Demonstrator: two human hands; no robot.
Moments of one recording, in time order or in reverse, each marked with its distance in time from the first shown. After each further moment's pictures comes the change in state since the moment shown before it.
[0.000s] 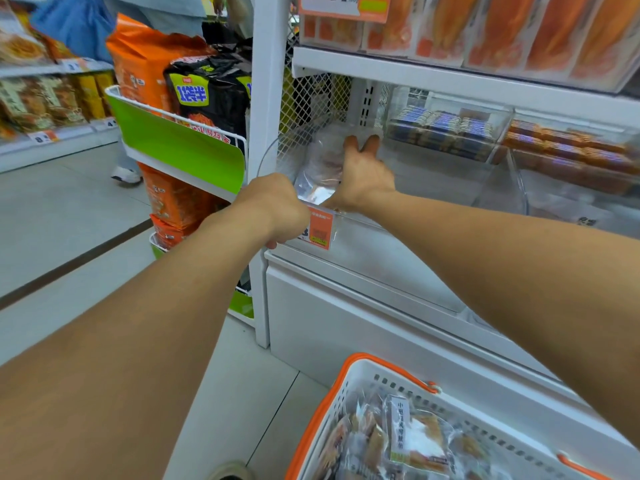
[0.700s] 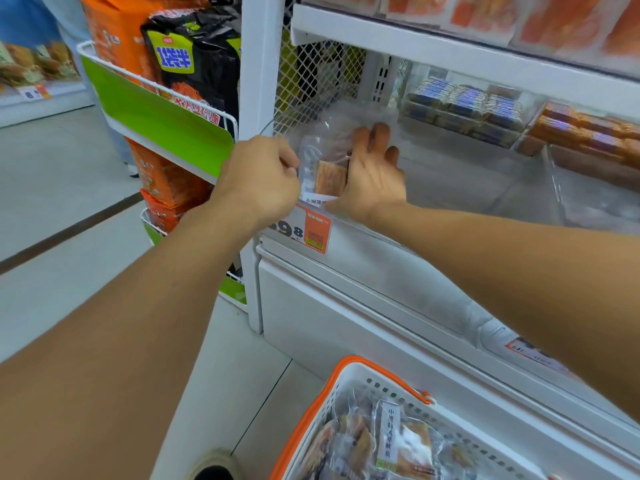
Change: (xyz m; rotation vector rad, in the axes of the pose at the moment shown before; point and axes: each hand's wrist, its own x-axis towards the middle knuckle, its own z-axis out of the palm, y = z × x) left_hand 0.036 -0.004 0.003 -0.149 0.319 0.121; right_hand 0.014 0.017 0.034 -0.084 0.079 -0.058
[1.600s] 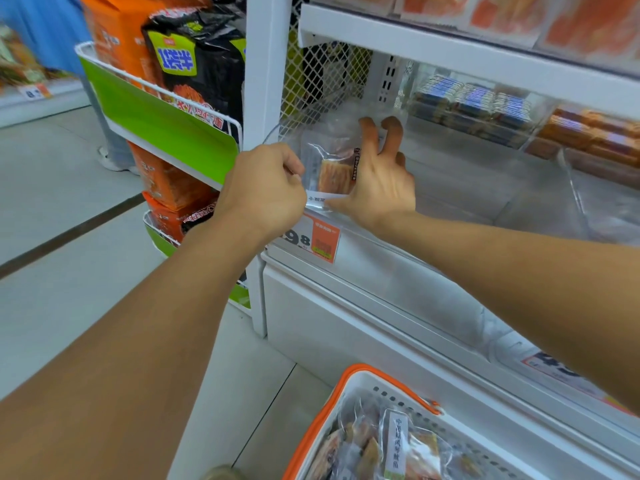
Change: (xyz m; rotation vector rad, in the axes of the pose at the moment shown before) left_hand 0.007 -0.010 0.007 -0.048 0.021 0.002; right_hand -0.001 -0.002 -0.002 0.108 0.086 -0.025
